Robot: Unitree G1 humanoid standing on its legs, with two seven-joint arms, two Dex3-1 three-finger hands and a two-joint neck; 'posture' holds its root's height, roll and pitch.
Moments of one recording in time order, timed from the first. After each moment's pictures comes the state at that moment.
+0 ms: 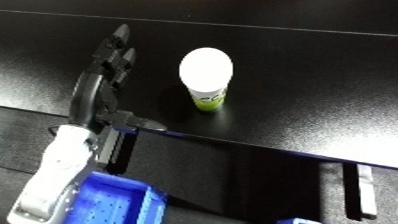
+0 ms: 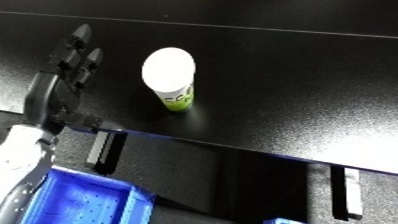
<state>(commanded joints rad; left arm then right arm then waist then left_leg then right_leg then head) -0.72 0.65 -0.20 0.21 -0.60 0.03 0.17 -0.17 -0.42 0.32 1.06 0.69 0.05 0.35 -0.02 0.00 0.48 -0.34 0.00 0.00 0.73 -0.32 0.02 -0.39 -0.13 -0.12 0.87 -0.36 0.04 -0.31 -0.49</state>
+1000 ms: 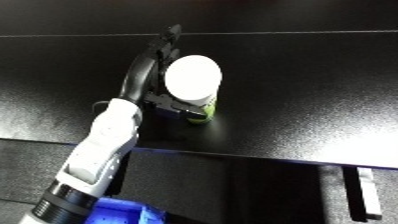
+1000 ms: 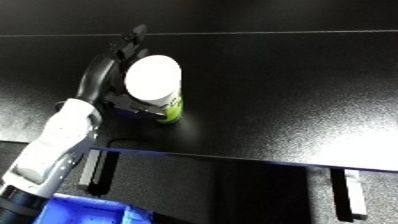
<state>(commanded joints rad) -1.09 0.61 -0.43 0.48 -0.55 0.08 0.11 -0.25 -0.41 0.34 1.09 0.73 0.06 0.34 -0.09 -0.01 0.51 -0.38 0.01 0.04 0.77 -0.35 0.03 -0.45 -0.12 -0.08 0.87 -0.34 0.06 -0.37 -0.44</state>
